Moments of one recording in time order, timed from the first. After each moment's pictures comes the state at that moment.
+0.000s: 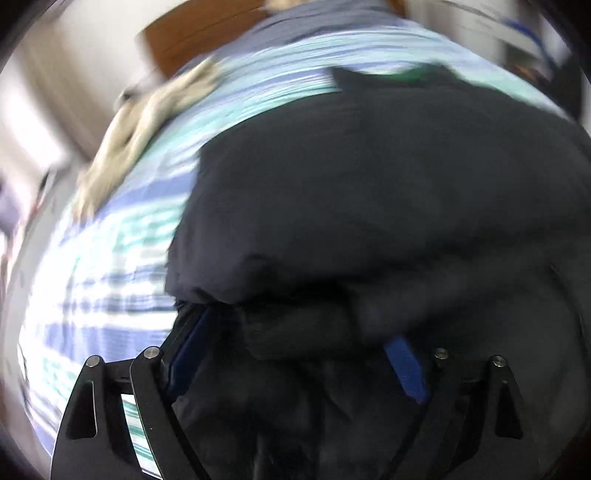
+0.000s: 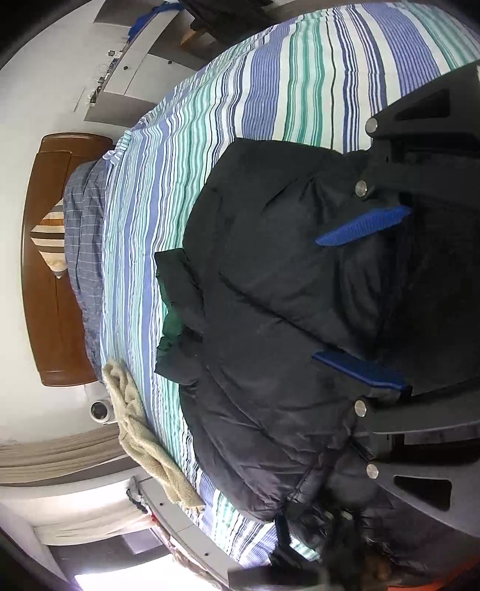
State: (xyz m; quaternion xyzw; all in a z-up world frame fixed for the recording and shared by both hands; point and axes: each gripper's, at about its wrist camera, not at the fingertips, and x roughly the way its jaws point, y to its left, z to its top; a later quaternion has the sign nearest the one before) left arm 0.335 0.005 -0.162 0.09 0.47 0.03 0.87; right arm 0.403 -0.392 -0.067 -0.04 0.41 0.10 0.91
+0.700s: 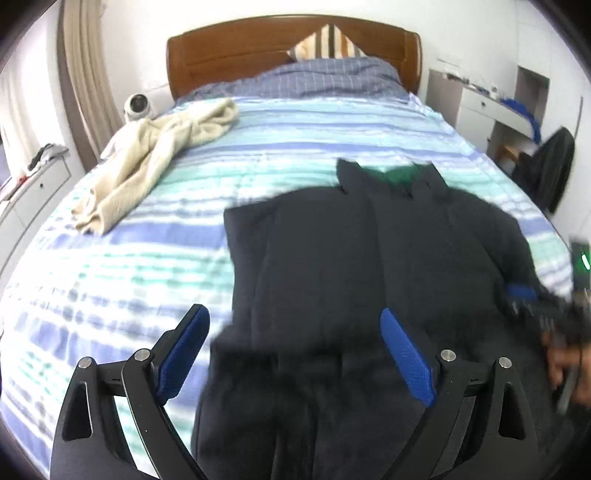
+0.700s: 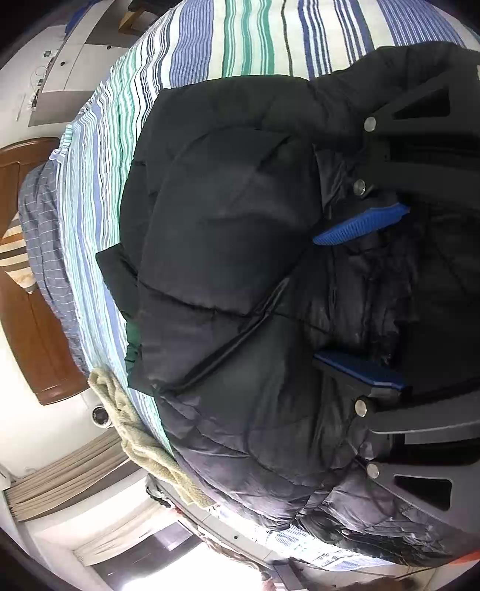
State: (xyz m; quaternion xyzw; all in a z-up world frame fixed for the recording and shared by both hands) left arm 0.308 0.036 -0.081 0.02 0.39 -0.03 0.92; right arm 0.444 -0.397 -0.136 0.07 0.45 0.14 0.88
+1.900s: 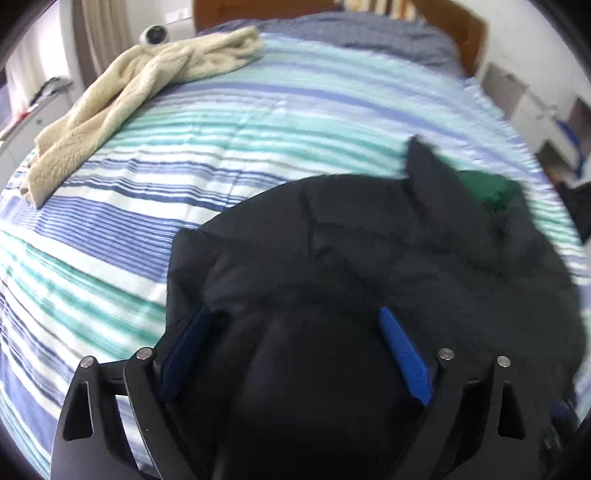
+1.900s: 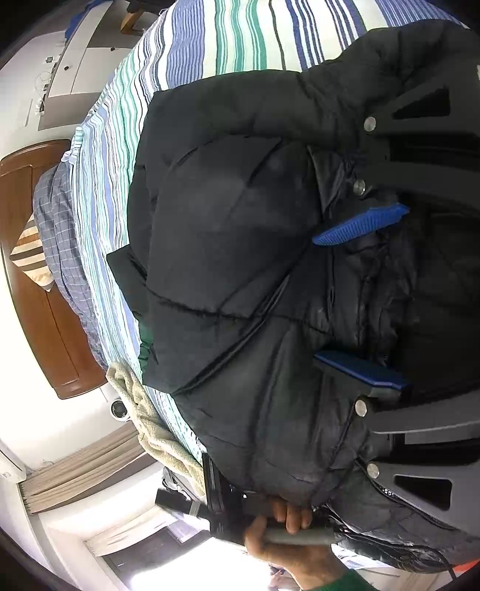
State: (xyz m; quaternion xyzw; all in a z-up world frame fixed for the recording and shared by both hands) left arm 0.431 0.033 -0.136 -0.07 0.47 0.00 0.88; right arm 0.431 -0.407 -0.141 0.09 0.41 0.14 0.89
